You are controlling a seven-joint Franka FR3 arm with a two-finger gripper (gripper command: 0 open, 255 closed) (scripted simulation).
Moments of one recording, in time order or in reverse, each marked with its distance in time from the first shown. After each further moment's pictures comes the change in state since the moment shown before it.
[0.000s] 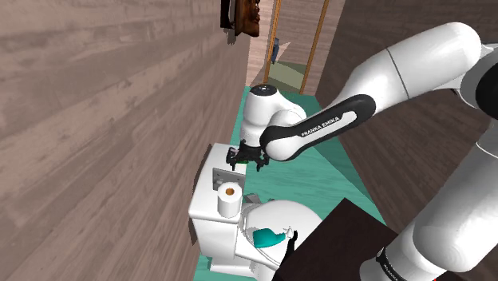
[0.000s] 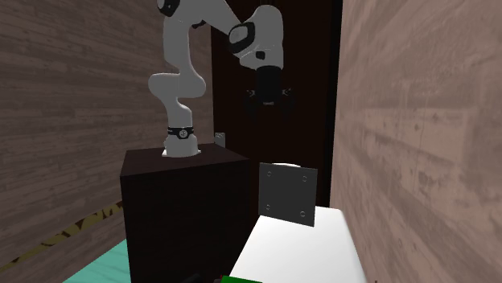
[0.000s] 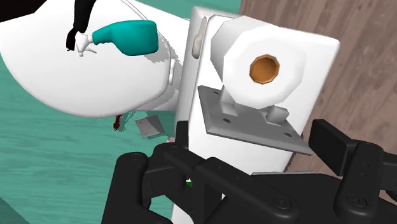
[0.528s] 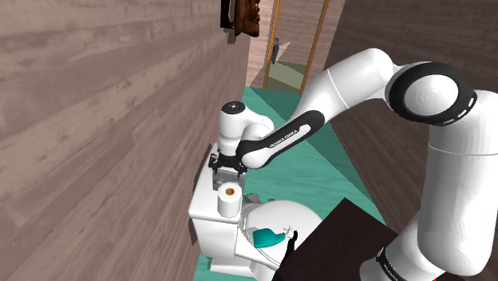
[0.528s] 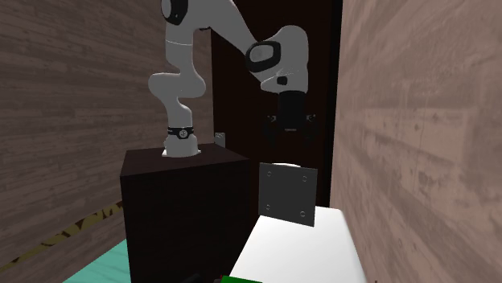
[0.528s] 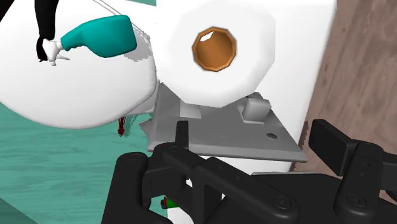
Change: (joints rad) arm 0.107 0.354 -0.090 0.283 -0.233 0.011 0.310
